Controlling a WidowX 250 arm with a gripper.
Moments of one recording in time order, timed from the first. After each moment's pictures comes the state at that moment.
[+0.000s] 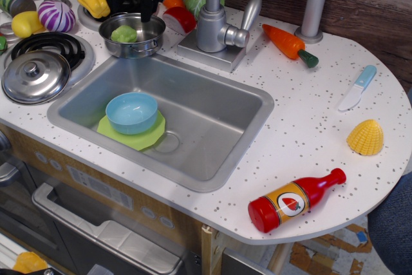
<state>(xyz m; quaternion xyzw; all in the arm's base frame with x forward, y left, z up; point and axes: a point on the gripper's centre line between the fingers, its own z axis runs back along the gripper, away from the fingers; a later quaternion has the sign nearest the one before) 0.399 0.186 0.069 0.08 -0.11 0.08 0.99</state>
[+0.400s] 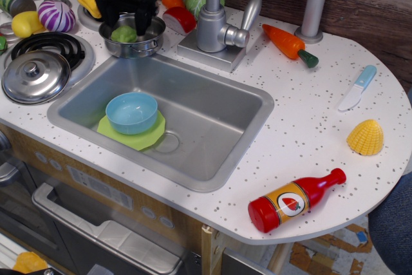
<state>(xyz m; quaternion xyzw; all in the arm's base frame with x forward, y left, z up) 0.398 0.200 0.038 0.04 -0.11 0.09 0.99</state>
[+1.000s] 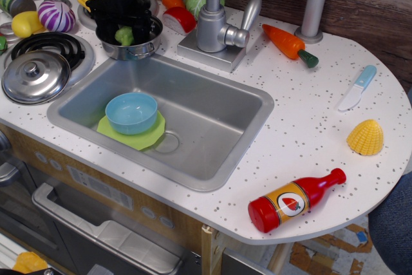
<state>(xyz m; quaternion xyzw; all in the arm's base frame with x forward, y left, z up) 0.412 0.212 0.006 0.01 -0.13 0.10 0.99</state>
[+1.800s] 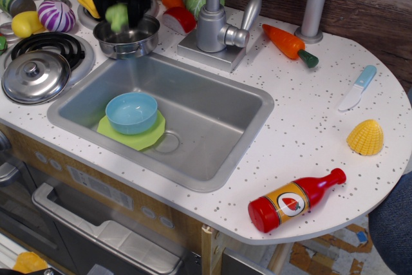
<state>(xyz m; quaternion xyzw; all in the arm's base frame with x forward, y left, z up) 0.403 0.207 0.065 0.10 -0.09 0.13 0.98</state>
